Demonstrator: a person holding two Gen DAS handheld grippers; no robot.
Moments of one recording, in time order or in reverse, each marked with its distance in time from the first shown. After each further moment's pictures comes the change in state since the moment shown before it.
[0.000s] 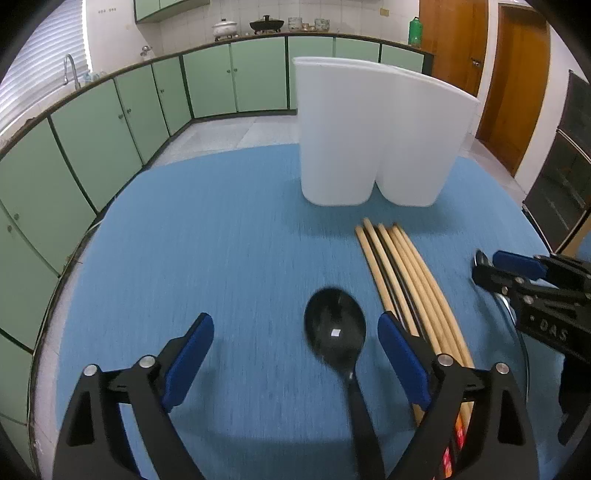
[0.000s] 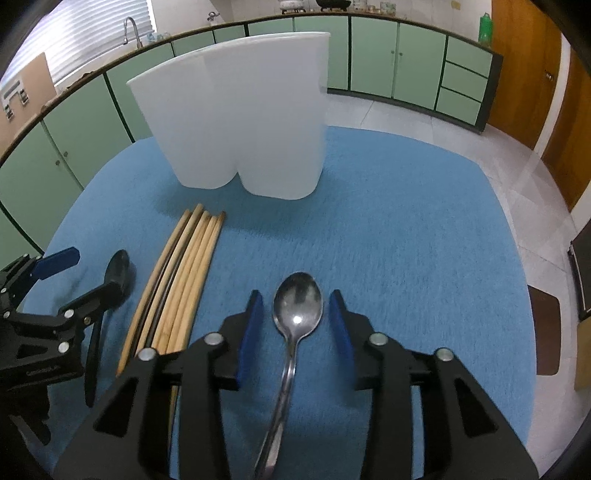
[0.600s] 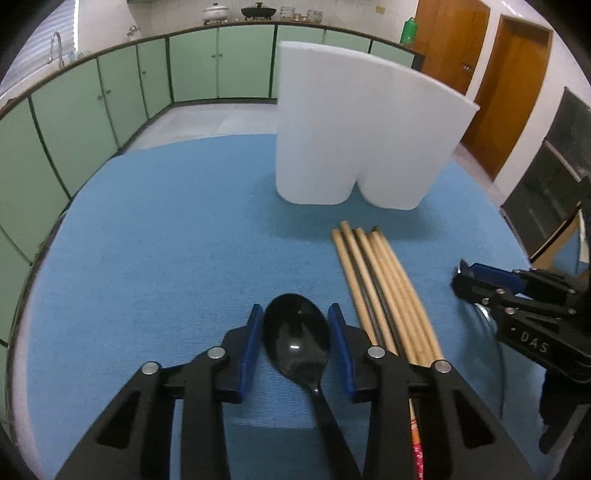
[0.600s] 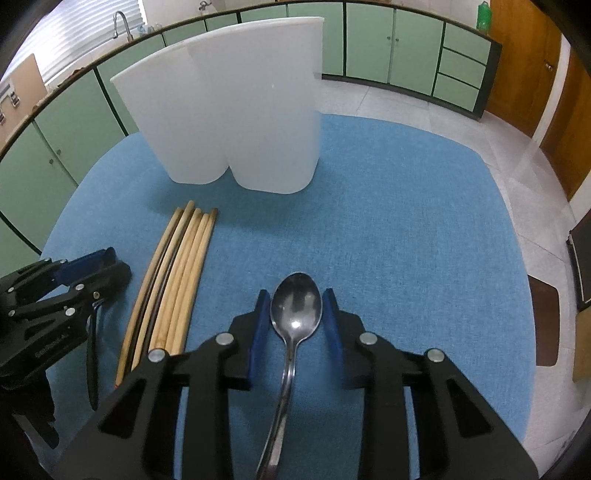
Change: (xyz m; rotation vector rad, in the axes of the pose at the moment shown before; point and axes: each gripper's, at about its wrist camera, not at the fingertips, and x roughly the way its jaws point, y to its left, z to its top) left arm 0.012 -0.002 0.009 -0.038 0.033 -0.140; right arm 0.015 -0.004 0.015 0.022 0.047 -0.006
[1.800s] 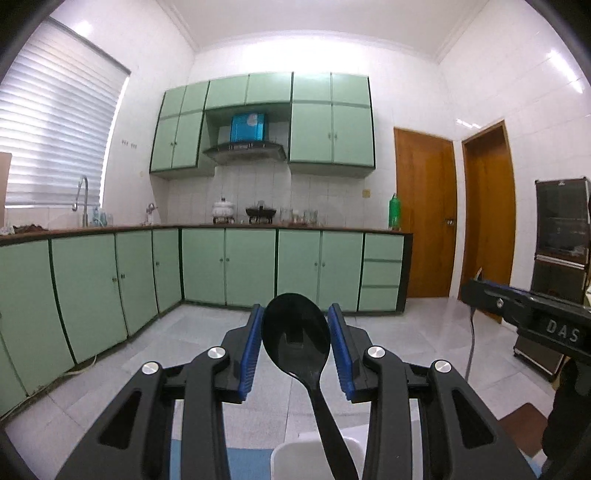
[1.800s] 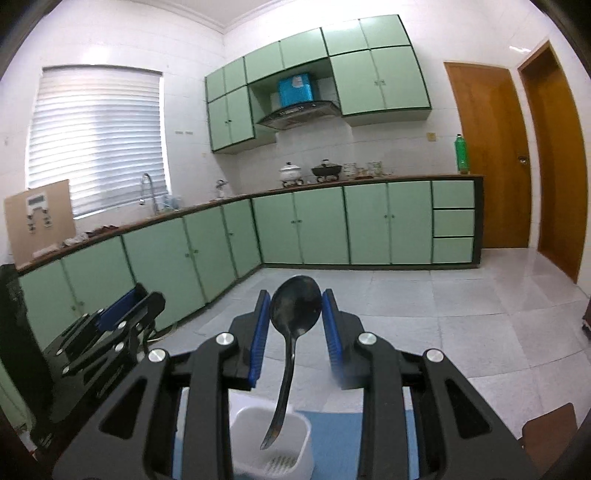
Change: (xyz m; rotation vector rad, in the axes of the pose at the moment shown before) left arm -0.087 -0.029 0.150 0.062 -0.818 0.052; right arm -0.105 -0.051 0.151 0.028 -0.744 0.034
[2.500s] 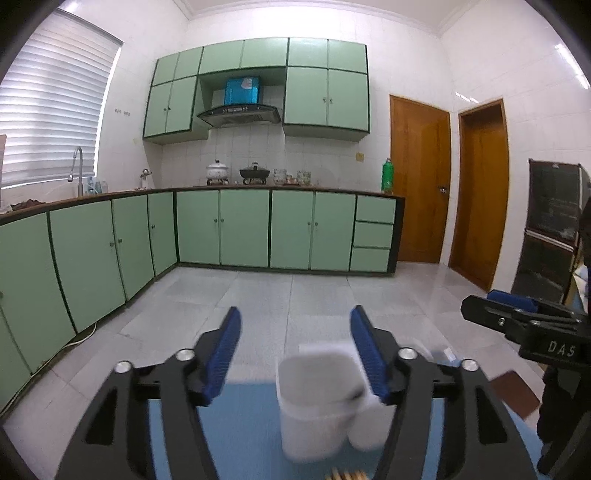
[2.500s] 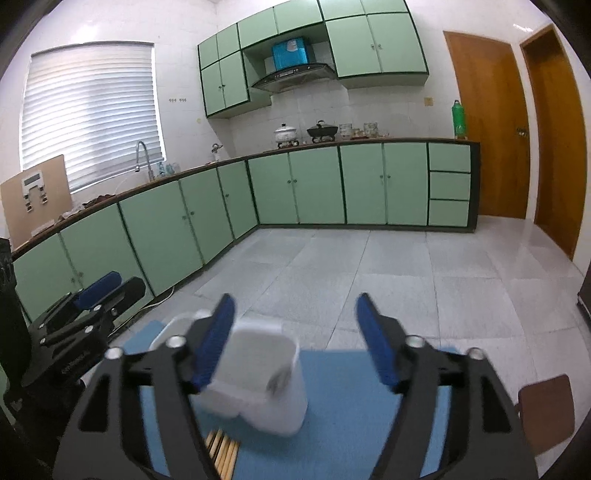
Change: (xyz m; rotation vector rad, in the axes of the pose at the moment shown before) left arm -0.056 0.006 -0.031 0.000 0.163 -0.032; right arm -0.054 0.007 -0.059 0.030 0.164 0.023
